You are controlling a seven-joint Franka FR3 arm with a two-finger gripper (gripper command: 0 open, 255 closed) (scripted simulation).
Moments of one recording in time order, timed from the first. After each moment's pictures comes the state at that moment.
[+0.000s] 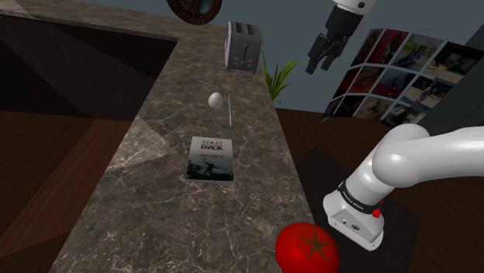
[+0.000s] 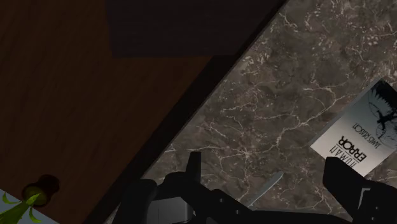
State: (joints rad) arm 0.01 -0.82 0.04 -2.37 0.06 1.62 0.08
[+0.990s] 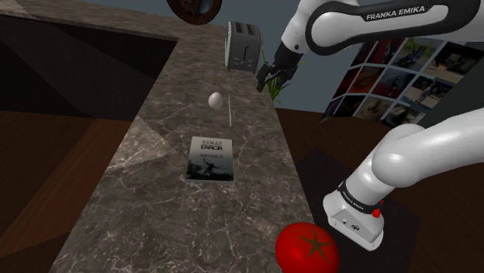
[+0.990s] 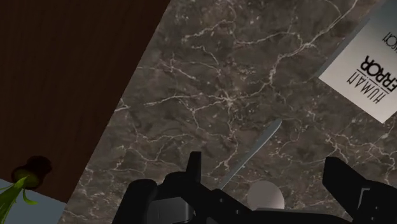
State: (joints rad) arm 0.00 -0.56 0.16 -2.54 0.13 2.22 0.23
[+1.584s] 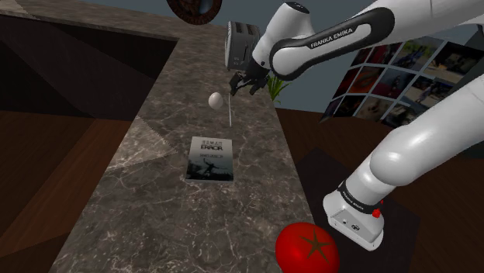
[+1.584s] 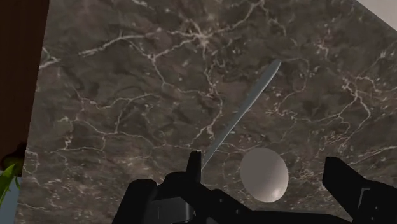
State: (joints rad) arm -0.05 -0.23 0.25 -2.47 0.06 2.61 0.37
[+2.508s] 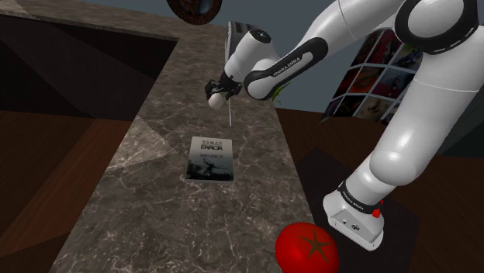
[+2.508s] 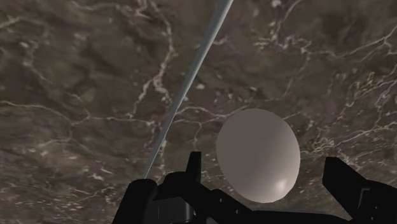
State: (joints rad) arm -0.05 0.22 0.23 -2.22 -0.35 2.90 0.78
